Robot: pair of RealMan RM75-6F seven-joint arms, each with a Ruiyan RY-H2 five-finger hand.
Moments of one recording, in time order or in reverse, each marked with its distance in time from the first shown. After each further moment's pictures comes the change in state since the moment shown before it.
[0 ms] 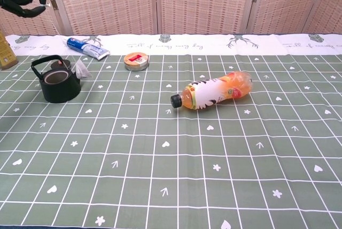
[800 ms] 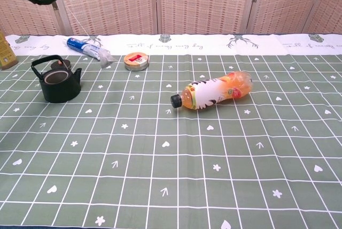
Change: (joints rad) left arm -0.030 0.060 -0.058 -0.215 -0.022 -0.004 0.187; right arm 0.015 0.003 -0.007 0.006 -0.004 -0.024 0.014
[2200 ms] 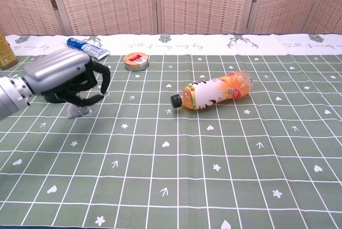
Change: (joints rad) left arm 0.076 -0.343 0.228 0.240 0.239 0.160 0.053; right arm -0.038 -0.026 -0.045 0.046 -0.139 0.109 -0.017
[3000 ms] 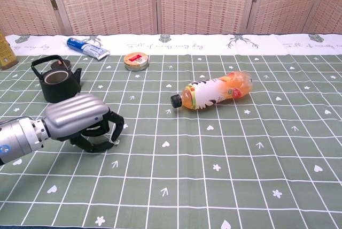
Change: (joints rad) left arm 0.030 -0.131 0.112 0.124 0.082 -0.090 -0.015; right arm -0.003 0.002 0.000 0.000 0.001 0.012 0.005
